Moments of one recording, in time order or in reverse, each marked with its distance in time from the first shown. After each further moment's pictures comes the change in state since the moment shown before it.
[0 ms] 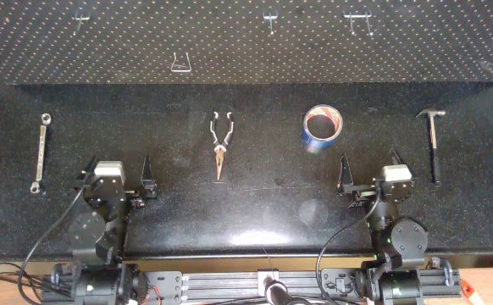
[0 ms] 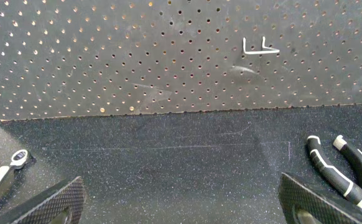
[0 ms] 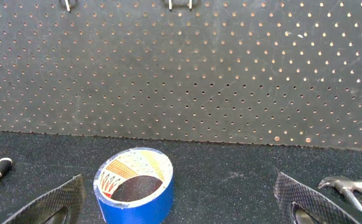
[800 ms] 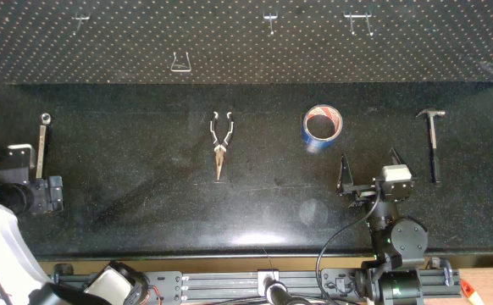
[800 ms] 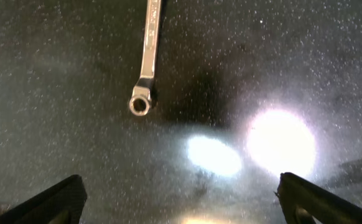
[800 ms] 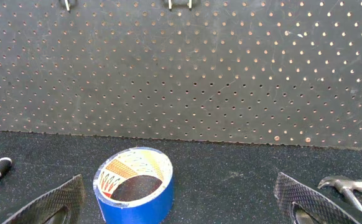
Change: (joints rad) left arm 0.800 1.075 0.840 -0.799 0.072 0.631; right arm 0.000 0.001 0.000 0.000 0.000 0.000
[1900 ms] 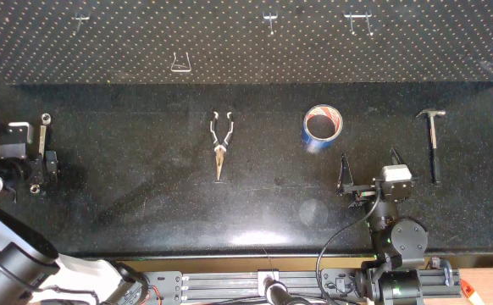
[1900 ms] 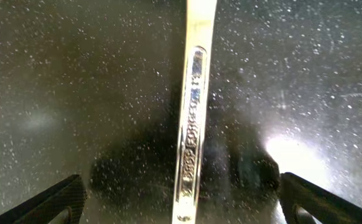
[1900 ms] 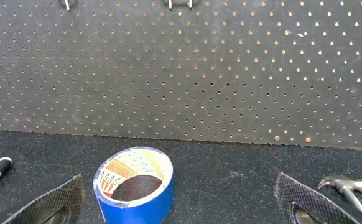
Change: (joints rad) left arm 0.008 0.486 0.071 0.432 0.185 0.031; right arm 0.000 0.000 0.000 0.000 0.000 0.000
